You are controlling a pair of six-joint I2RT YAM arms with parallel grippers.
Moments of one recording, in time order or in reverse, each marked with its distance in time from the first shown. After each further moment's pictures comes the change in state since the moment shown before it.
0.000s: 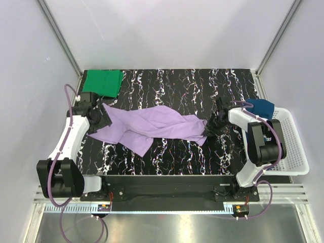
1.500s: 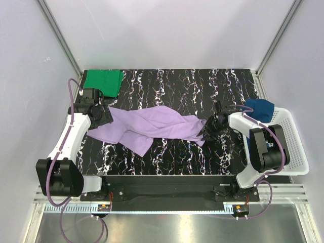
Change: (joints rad) left arm -0.024 0.002 0.035 -0.009 -0.012 0.048; right arm 0.034 -0.080 -0.058 0.018 -0.039 0.089
